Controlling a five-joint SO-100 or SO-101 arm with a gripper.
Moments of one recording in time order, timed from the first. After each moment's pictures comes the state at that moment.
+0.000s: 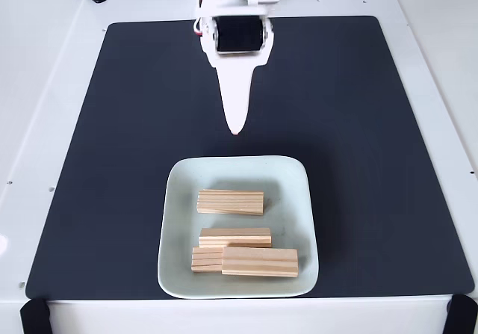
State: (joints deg) arm -10.3 85.3 85.0 47.5 -9.7
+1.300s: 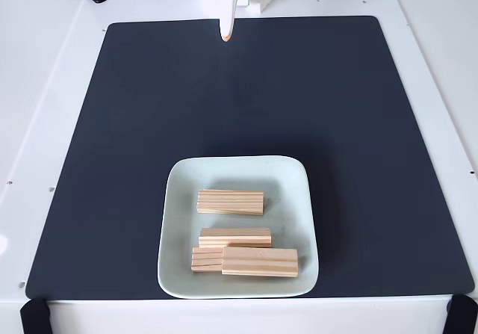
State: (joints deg) arm -5.8 191.2 174.5 43.4 1.8
